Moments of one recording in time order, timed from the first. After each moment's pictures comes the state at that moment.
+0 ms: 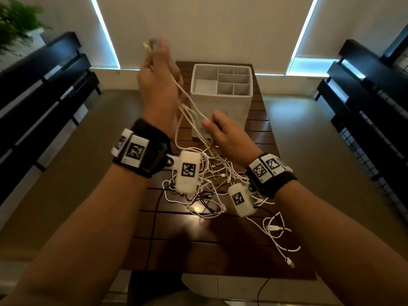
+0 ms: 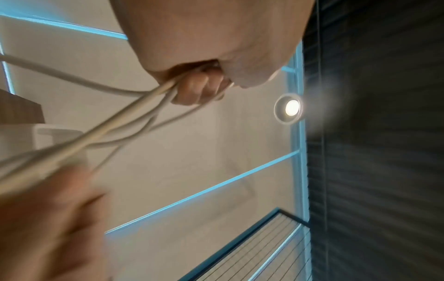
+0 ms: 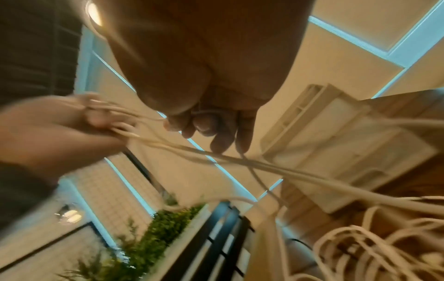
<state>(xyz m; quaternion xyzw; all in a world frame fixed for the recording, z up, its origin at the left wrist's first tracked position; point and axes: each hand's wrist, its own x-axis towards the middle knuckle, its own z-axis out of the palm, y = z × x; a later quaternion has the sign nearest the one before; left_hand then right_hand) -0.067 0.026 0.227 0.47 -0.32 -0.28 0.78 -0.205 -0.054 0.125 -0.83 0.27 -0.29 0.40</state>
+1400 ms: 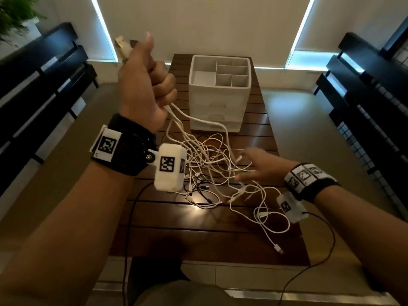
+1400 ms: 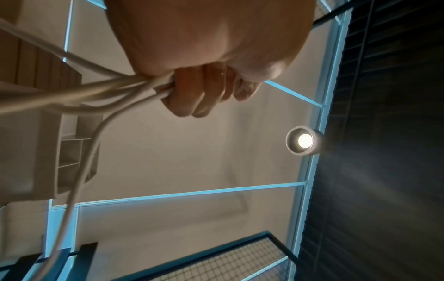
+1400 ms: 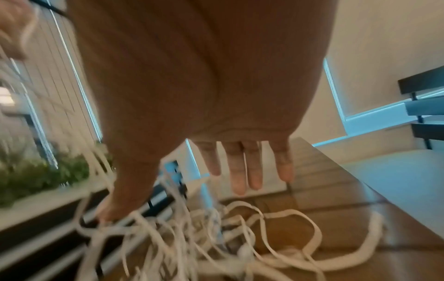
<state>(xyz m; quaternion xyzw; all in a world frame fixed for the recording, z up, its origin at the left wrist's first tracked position) -0.052 0.059 0.223 0.37 -0.29 -0.41 0.78 -0.311 -0.071 0.069 -0.89 0.36 0.10 0.25</state>
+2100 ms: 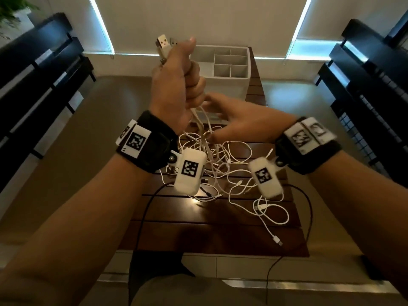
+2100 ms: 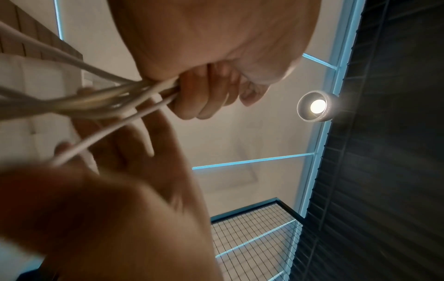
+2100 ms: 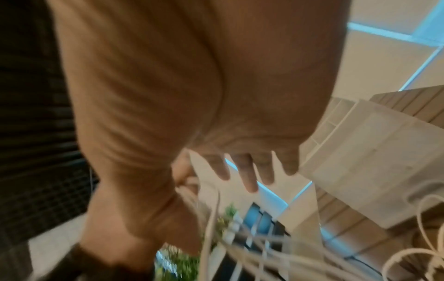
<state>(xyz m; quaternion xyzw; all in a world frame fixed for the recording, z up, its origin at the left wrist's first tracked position) -0.097 0.041 0.208 0.40 -0.37 -0.45 0.71 -0.246 -0.042 0.187 -0.88 0.21 -0.02 0.42</state>
